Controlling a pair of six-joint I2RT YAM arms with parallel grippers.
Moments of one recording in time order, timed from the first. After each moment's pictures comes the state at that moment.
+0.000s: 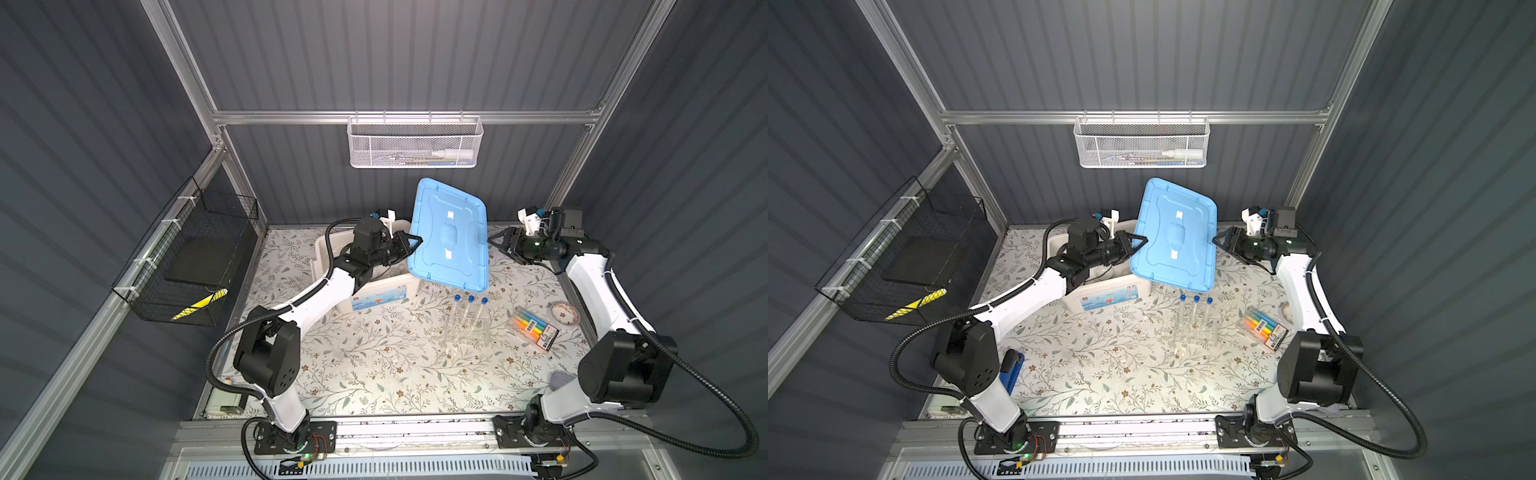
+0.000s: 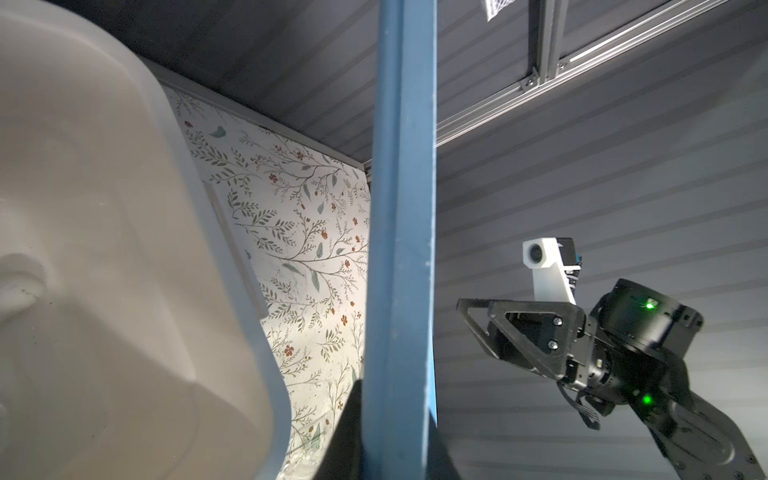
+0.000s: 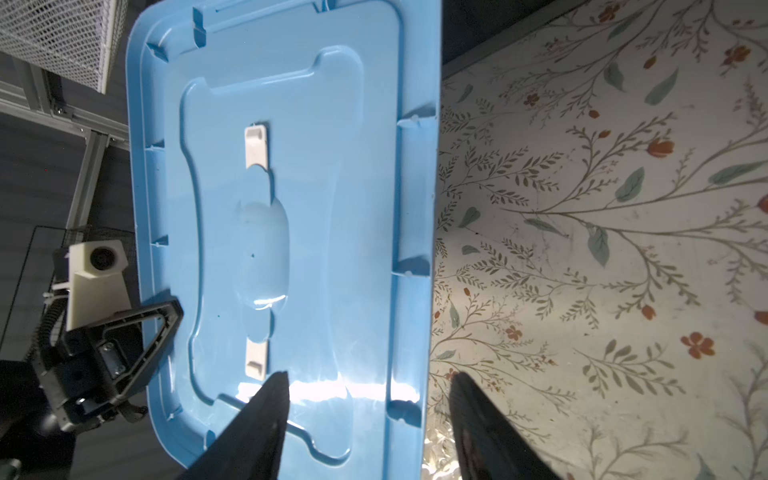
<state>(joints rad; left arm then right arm) -0.56 1.71 1.37 0.10 0.43 -0.95 -0.10 1.55 1.43 -0.65 -0.71 0.38</state>
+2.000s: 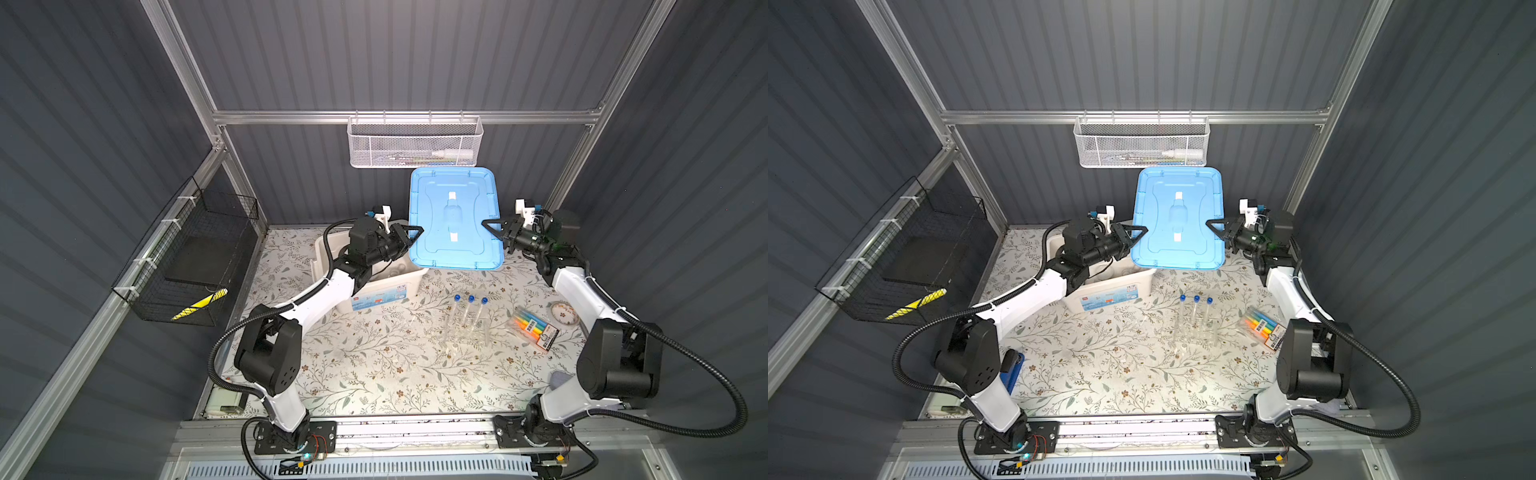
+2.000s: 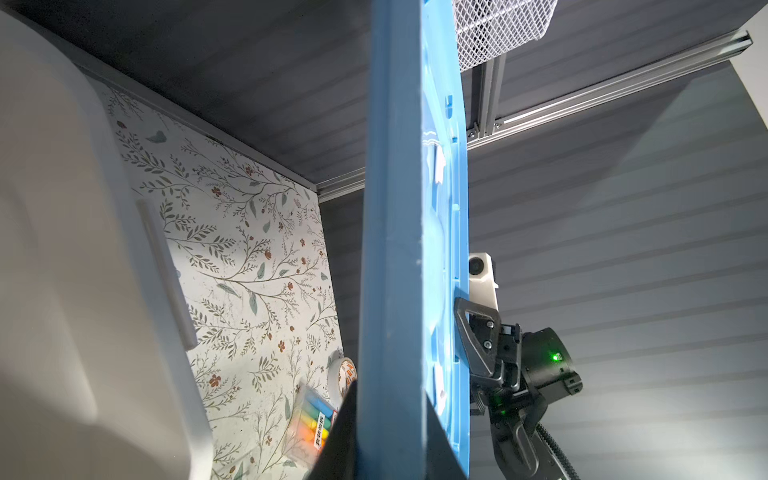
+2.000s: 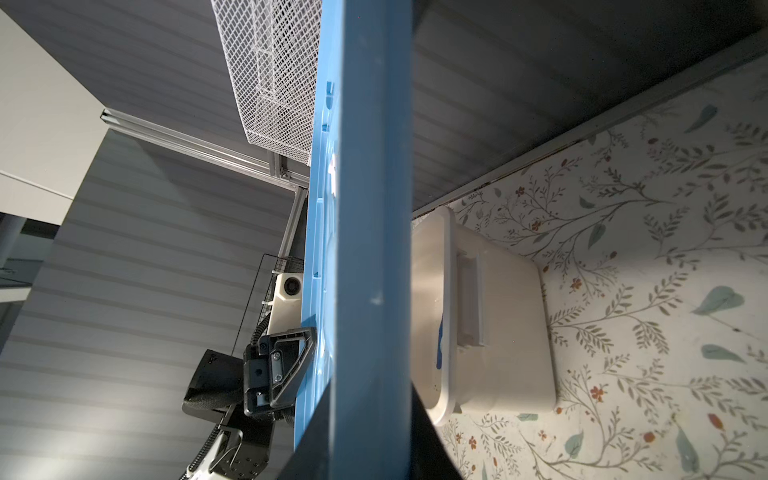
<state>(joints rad) -0.56 1.73 1.35 0.27 0.44 -1.15 -0.08 1.57 1.19 0.22 -1.00 1.03</state>
